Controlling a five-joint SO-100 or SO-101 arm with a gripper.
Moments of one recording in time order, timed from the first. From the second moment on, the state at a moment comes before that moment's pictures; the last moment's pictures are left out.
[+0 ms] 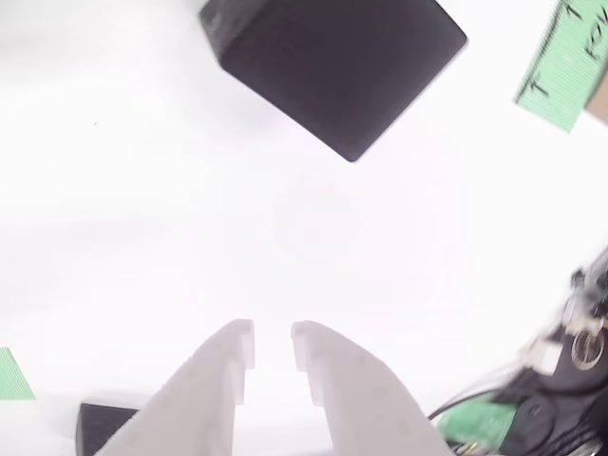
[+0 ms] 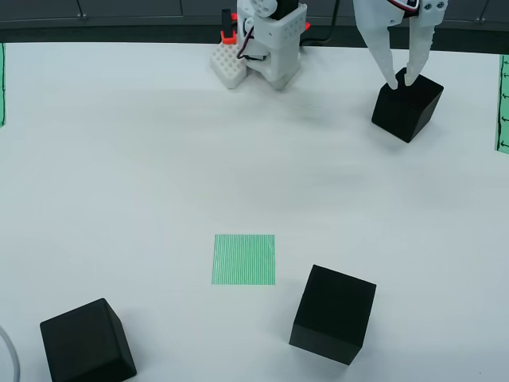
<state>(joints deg) -53.6 127.7 118.3 82.4 -48.6</state>
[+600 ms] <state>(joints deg) -62.6 117.9 114.3 89.5 -67.6</state>
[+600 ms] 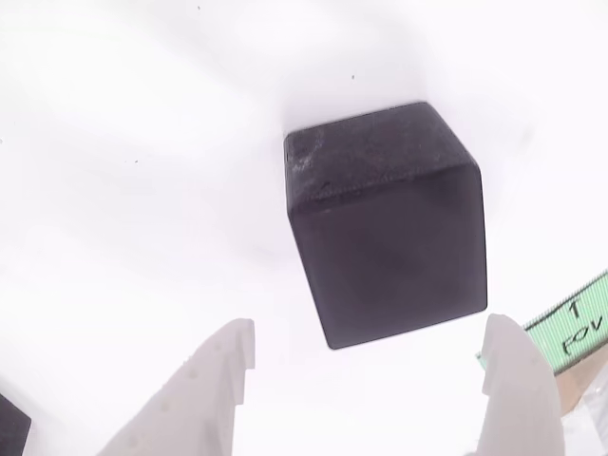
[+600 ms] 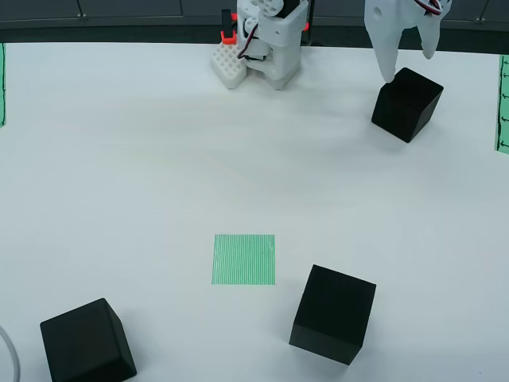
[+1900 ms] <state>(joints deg) -62.6 97.0 113.8 78.0 -69.3</state>
